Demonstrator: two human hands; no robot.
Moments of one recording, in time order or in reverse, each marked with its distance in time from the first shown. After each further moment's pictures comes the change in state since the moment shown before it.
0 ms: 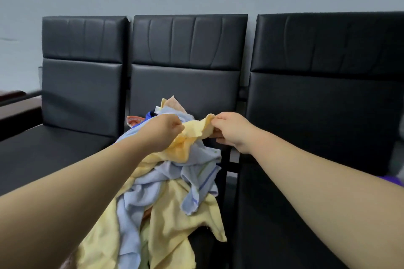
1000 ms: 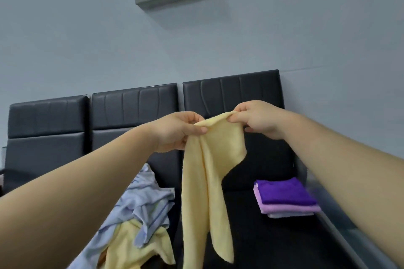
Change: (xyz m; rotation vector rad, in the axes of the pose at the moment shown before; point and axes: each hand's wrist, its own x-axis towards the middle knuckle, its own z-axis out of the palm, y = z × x) left_hand -0.067 0.294 -0.088 -0.809 -0.573 0.218; right_hand -0.235 -0.076 -0.255 -0.222 0.196 -0.191
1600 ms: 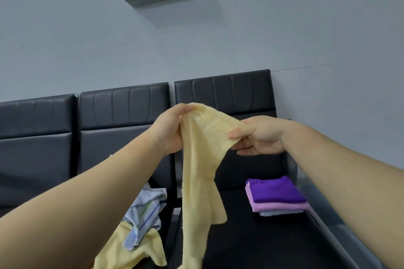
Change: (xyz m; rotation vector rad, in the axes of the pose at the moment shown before) left_hand 0.014 0.000 0.028 -0.600 0.208 0.059; right_hand -0.008 0.037 -0.008 0.410 -0.350 0.222
